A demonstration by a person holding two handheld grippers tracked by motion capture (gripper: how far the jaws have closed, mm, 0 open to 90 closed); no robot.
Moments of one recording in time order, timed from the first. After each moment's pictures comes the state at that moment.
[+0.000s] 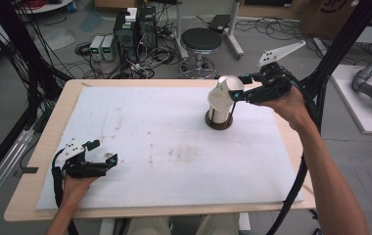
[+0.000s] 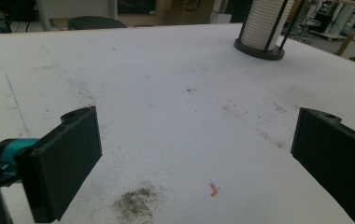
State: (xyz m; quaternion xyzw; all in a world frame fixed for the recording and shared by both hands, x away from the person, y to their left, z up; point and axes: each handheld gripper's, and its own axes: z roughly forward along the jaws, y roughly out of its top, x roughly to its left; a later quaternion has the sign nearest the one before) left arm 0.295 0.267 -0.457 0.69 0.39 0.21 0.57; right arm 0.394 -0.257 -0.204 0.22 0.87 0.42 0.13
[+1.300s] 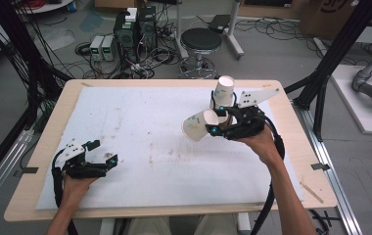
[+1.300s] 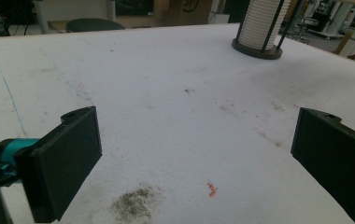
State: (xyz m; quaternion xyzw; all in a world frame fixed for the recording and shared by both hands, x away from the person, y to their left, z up) left arm 0.294 0.266 -0.457 0.69 0.39 0.21 0.57; right arm 0.357 -0.221 -0.294 0.17 0.84 0.52 0.07
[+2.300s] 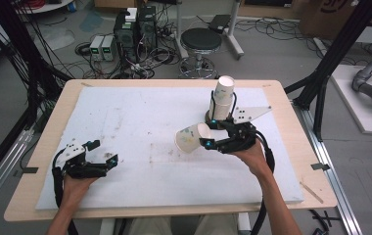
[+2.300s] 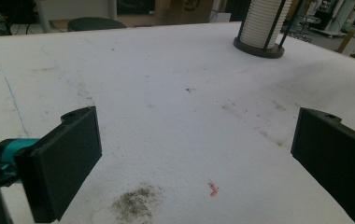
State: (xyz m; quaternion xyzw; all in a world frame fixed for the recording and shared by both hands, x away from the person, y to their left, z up) left arm 0.294 0.266 -0.457 0.69 0.39 0.22 0.57; right arm 0.349 -0.214 -0.338 0.15 0.81 0.56 0.03
